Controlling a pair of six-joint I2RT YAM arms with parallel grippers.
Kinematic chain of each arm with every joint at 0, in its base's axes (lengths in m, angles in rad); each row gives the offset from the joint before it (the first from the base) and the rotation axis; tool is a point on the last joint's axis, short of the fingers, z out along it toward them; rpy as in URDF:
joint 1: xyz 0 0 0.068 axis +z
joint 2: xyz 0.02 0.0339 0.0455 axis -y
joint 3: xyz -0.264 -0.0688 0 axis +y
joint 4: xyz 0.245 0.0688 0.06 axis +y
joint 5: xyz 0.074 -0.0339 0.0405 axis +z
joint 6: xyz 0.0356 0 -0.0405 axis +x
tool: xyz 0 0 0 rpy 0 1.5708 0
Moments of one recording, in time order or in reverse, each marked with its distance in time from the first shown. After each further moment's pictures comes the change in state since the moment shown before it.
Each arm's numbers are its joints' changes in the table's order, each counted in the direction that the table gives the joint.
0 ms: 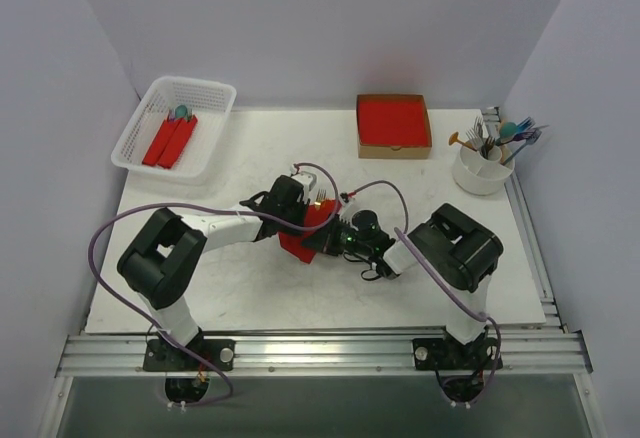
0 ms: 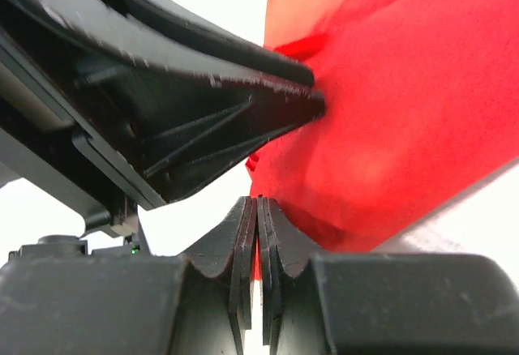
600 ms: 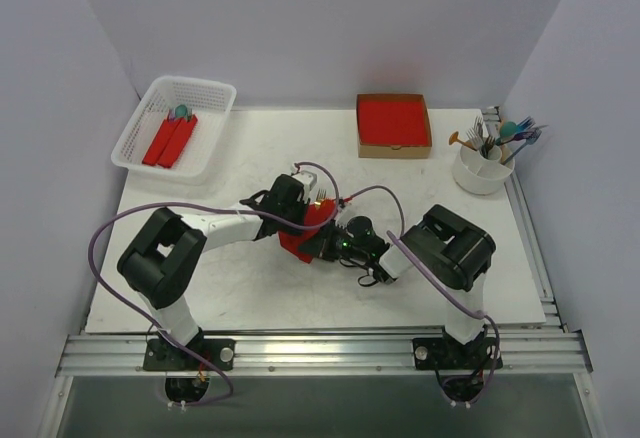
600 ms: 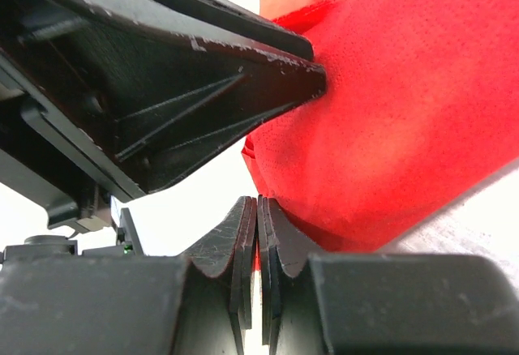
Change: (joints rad) left arm 0.000 0.000 -0.003 0.010 0.000 0.006; right arm 0.057 -0.040 0.013 -0.051 -0.052 0.021
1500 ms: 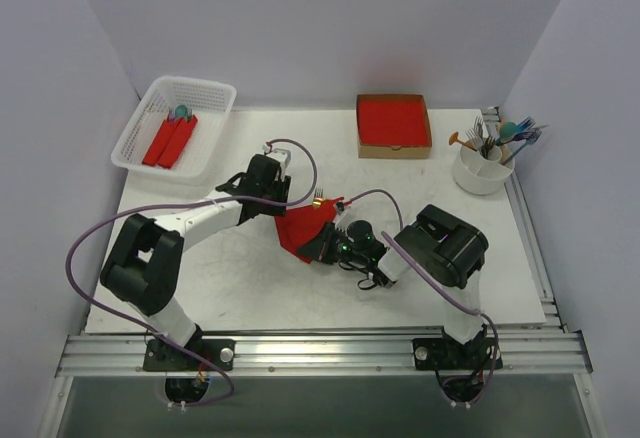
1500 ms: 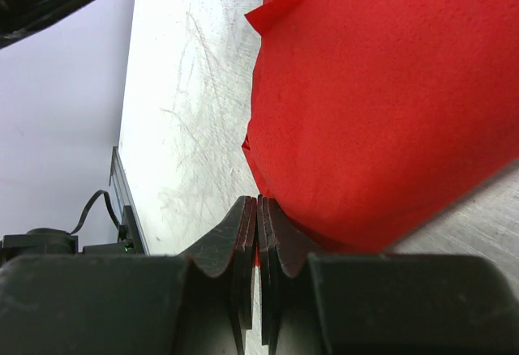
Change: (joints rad) left arm 0.138 0.084 -0.072 0.116 0.044 0.008; right arm 0.008 -0.045 0.019 -0.091 -0.007 0.012
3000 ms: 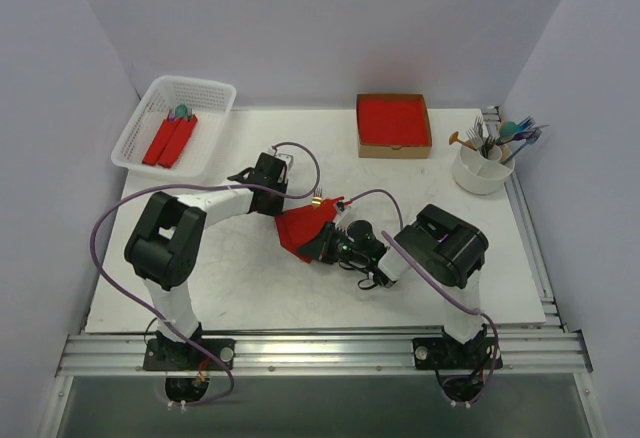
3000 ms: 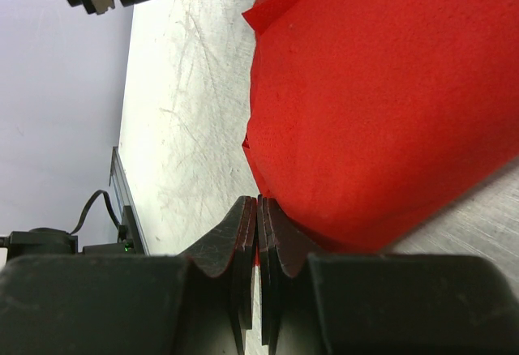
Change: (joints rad) left arm 0.037 -0.197 -0.103 0.062 -0.002 0.027; right arm 0.000 0.000 0.002 -0.002 -0.001 0.000
